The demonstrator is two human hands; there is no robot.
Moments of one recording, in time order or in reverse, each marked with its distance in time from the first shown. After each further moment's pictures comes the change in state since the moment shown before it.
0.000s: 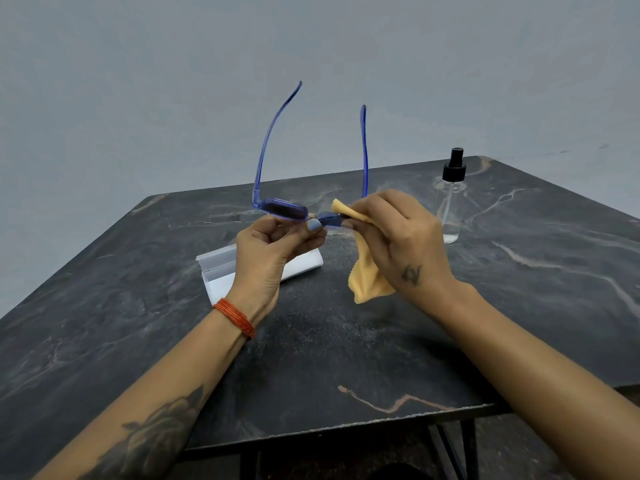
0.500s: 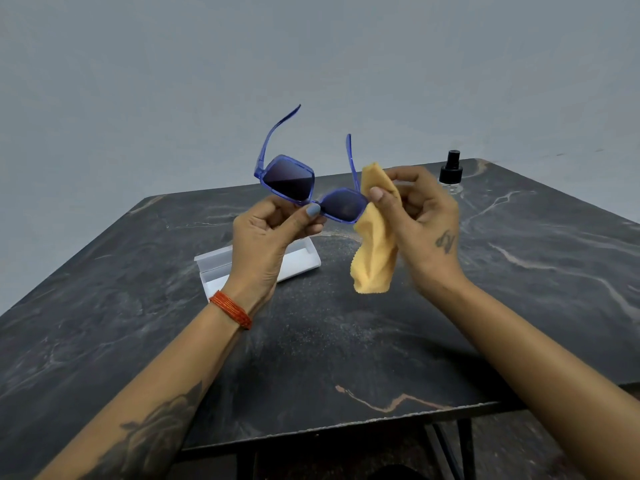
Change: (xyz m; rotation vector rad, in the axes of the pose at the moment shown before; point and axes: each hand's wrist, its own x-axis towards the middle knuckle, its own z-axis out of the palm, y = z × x) left_hand 0.002 0.014 0.006 0.128 -0.067 0.171; right_hand 0.013 -0.005 -0.013 0.648 0.114 0.672
